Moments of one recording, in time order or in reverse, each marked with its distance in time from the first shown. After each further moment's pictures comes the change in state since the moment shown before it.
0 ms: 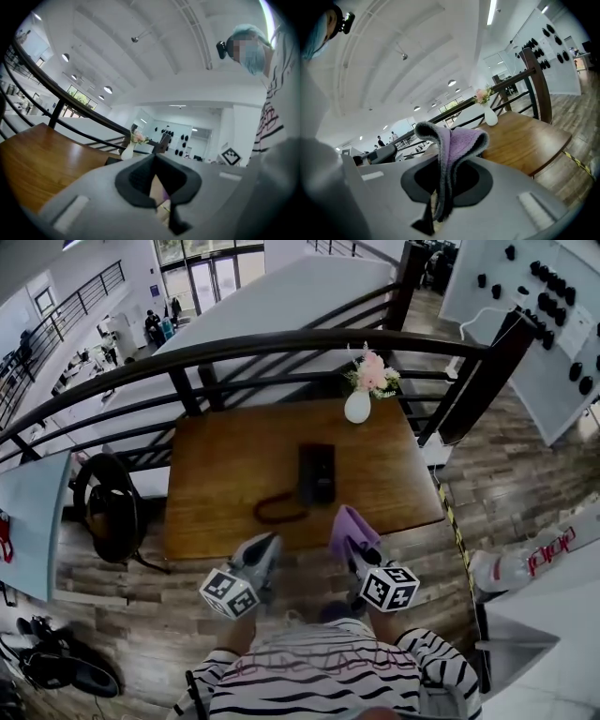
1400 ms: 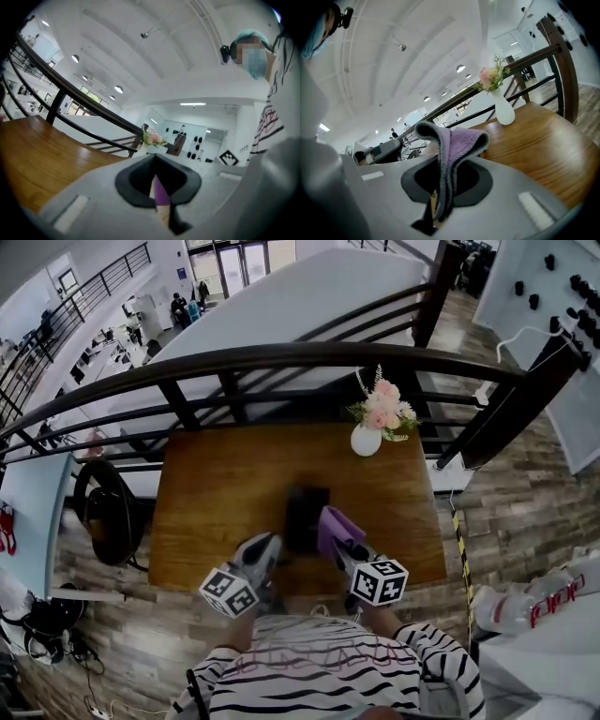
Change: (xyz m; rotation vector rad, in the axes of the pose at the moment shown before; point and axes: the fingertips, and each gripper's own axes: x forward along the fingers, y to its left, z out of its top) left arm 0.195 0.109 0.003 -0.048 -0.018 0.132; right arm 0.172 -0.121 0.095 -0.021 0.169 0.174
